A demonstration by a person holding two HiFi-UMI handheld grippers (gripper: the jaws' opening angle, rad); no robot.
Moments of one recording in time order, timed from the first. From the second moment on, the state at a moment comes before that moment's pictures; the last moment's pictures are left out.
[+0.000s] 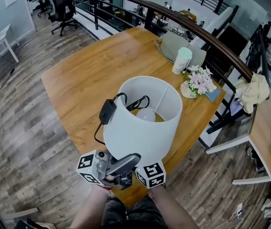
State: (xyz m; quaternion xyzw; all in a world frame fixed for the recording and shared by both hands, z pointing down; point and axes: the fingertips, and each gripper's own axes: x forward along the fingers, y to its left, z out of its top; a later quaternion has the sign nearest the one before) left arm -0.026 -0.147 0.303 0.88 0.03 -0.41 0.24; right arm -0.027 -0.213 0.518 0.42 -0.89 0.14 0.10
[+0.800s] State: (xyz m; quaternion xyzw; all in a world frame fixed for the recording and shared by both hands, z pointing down) left arm -0.037 -0.232 0.324 0.87 -0.01 -0.43 0.24; right arm -0.038 -0.291 0.534 0.39 -0.91 0.12 0.11
